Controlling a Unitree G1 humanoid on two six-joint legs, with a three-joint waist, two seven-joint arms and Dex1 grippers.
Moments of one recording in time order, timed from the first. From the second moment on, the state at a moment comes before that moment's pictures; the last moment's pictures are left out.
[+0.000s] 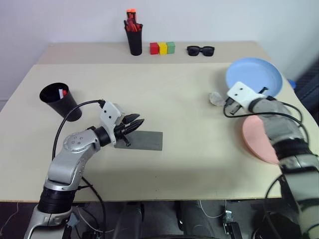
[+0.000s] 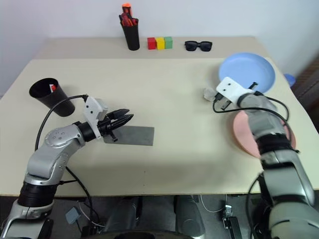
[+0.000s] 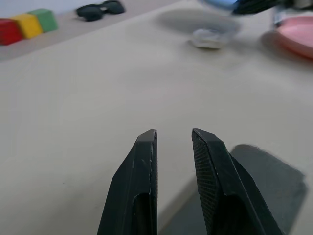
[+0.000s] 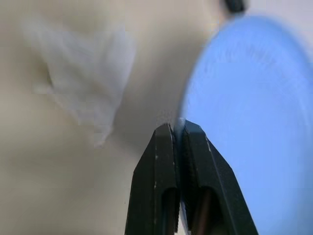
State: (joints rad) left arm -0.27 0.49 0.00 -0.28 -0.33 0.47 -0.67; right arm -0.61 -0.82 0.09 0.34 -0.23 0.20 0.53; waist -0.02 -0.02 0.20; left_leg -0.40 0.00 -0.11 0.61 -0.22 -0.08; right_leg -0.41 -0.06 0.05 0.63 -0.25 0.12
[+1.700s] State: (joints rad) left arm -0.25 0.51 0.01 -0.25 -0.30 0.37 -0.69; right arm -0.35 -0.93 -0.08 0.02 -0.16 0.39 0.67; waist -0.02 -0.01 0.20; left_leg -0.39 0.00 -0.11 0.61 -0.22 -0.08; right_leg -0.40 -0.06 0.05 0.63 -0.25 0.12
